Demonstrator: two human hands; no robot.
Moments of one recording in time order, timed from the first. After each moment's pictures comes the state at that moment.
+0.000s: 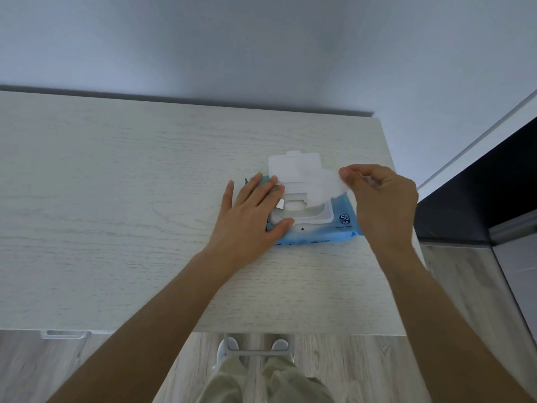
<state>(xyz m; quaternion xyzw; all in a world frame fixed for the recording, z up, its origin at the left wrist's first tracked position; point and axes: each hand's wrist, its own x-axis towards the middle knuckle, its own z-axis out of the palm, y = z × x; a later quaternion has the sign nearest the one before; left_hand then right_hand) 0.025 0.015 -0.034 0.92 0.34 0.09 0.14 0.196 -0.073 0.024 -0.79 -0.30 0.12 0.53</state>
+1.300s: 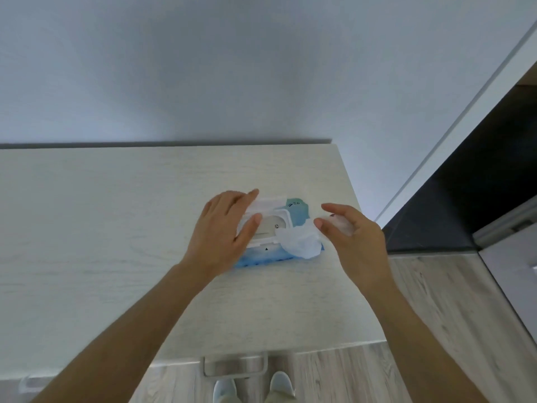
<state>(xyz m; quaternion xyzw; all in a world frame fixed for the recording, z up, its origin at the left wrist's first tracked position) 0.046 0.017 -0.005 0.91 0.29 0.26 0.14 0.216 -0.126 0.014 -0.78 -0.34 0.19 0.49</state>
